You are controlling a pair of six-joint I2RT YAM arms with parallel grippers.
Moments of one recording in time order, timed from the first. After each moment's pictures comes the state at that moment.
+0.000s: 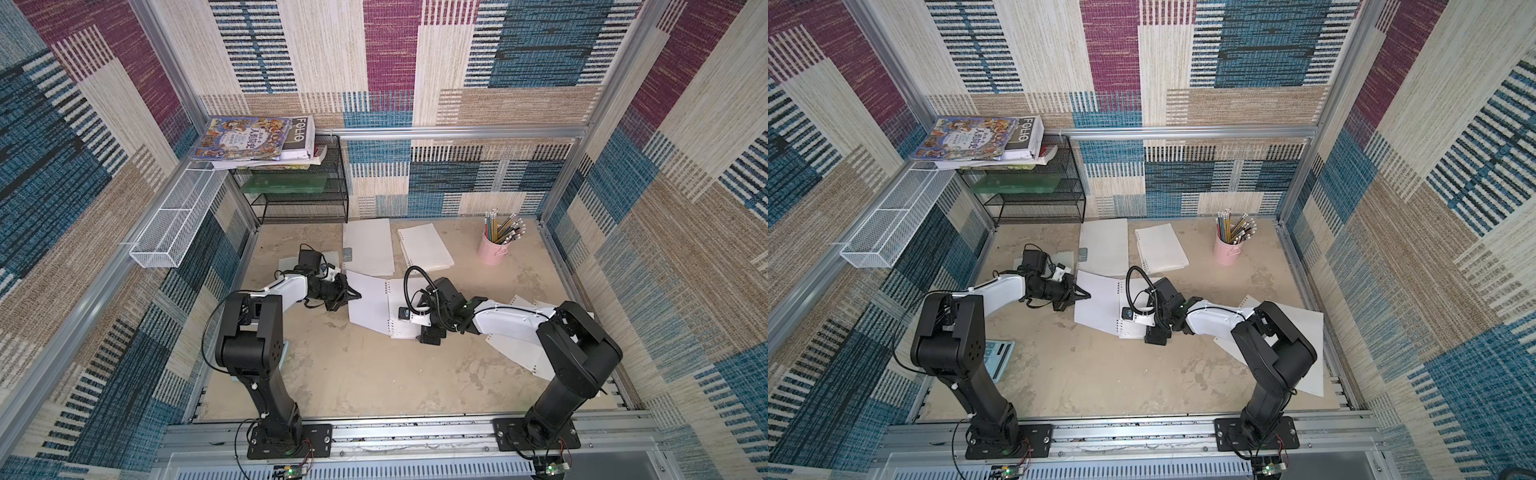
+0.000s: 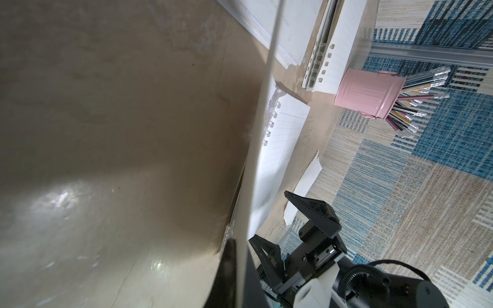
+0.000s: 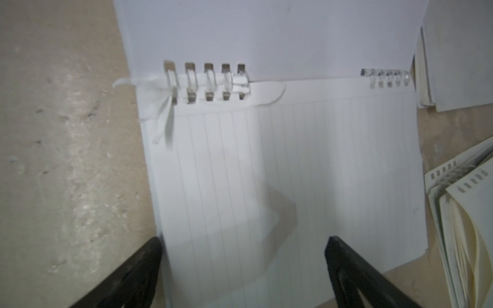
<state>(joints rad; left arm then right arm) -0.07 1.82 1.10 -0.43 0.84 -0.66 0.70 1.70 0.89 -0.16 -0.12 -0.85</state>
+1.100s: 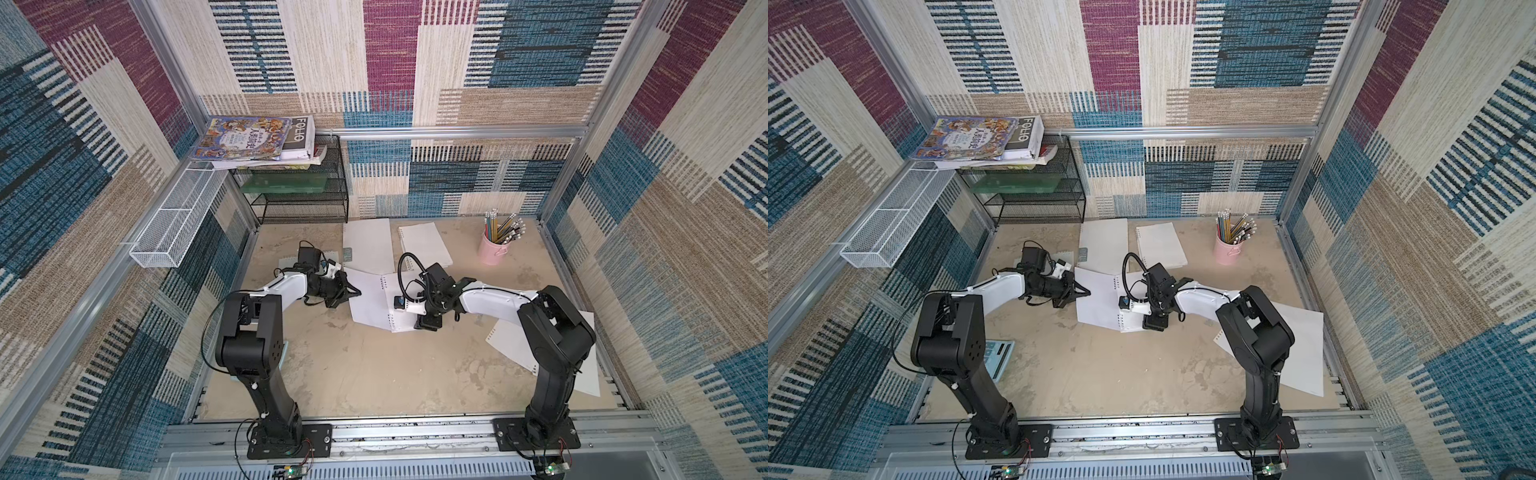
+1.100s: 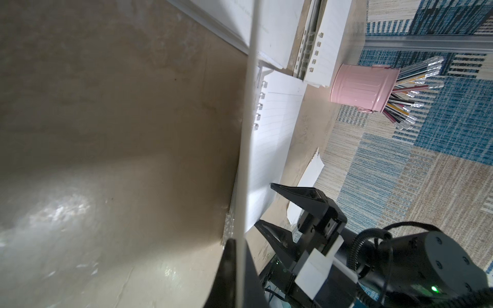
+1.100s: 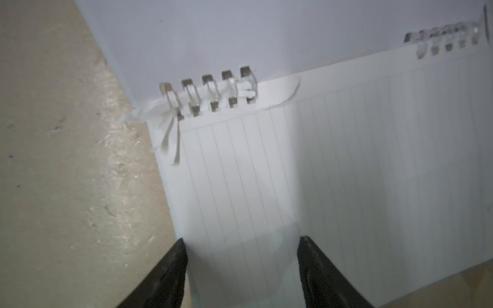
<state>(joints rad) -0.07 1.82 1.13 -0.44 0.84 -0.60 0.64 1.87 1.16 -0.42 -0.20 -0.85</state>
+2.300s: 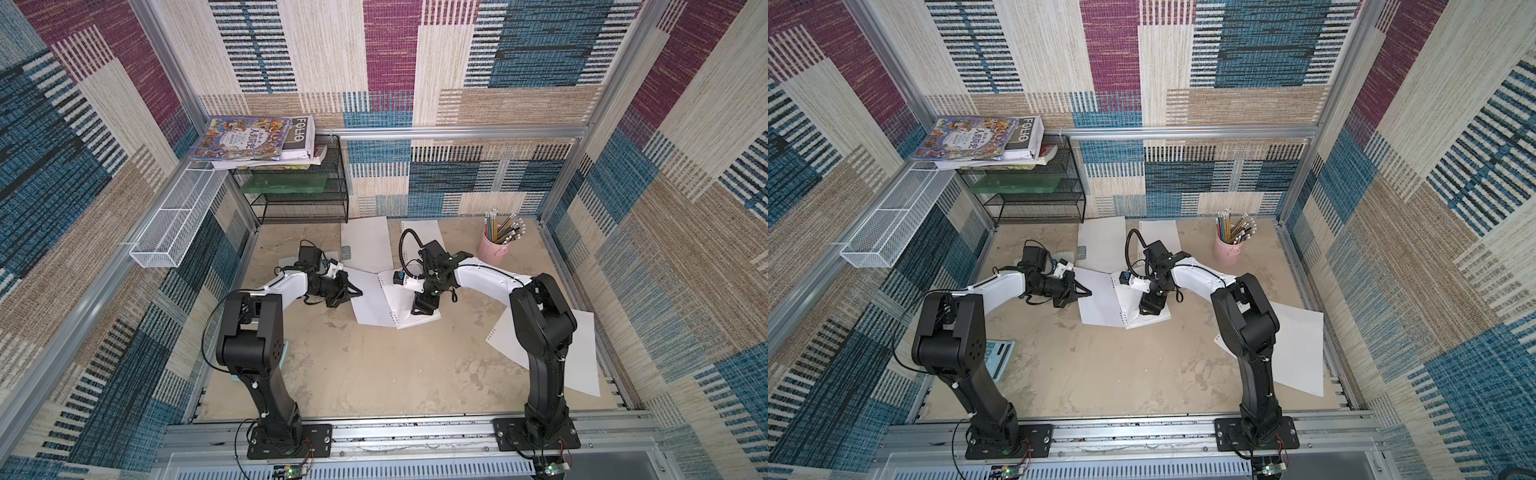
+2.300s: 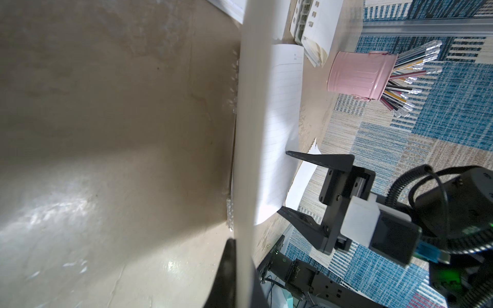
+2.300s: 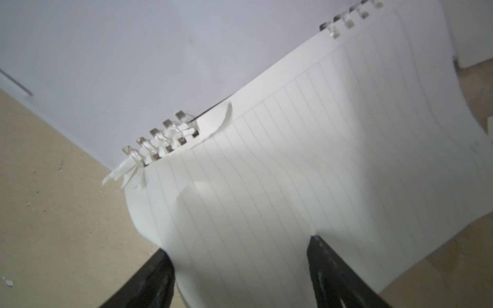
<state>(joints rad) -0.07 1.83 1.15 -0.48 0.88 -0.57 0.57 2.01 1.47 -0.70 -0.29 -0.75</state>
